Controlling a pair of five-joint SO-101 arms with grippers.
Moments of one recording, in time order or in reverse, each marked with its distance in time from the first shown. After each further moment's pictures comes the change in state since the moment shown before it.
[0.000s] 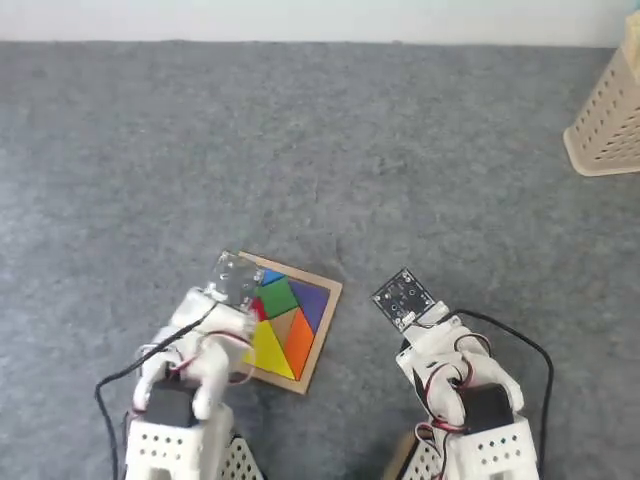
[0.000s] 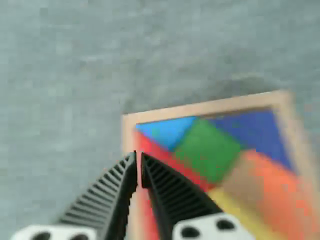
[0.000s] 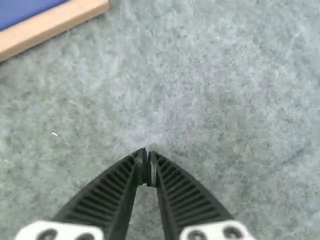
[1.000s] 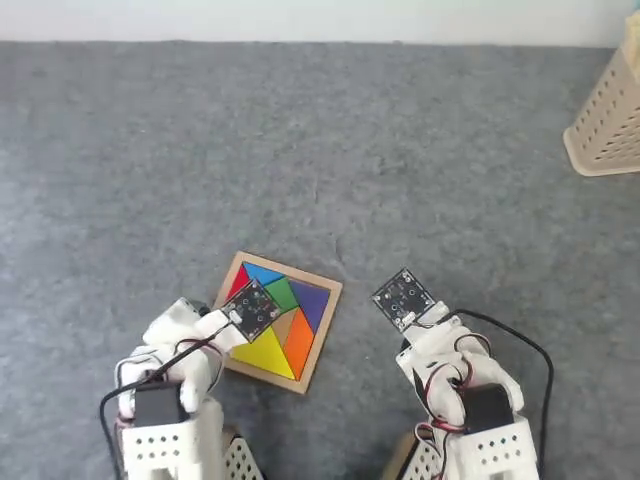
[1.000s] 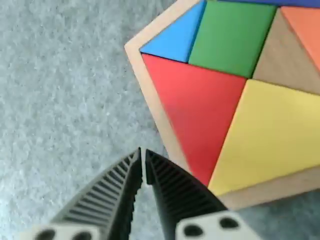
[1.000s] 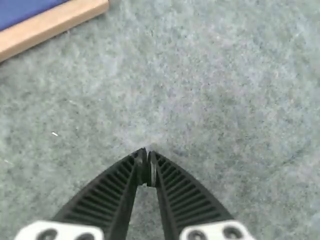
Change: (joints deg) left arm -12.0 -0.1 0.0 10.7 -33.5; right arm 0.0 0.0 0.0 0.0 0.0
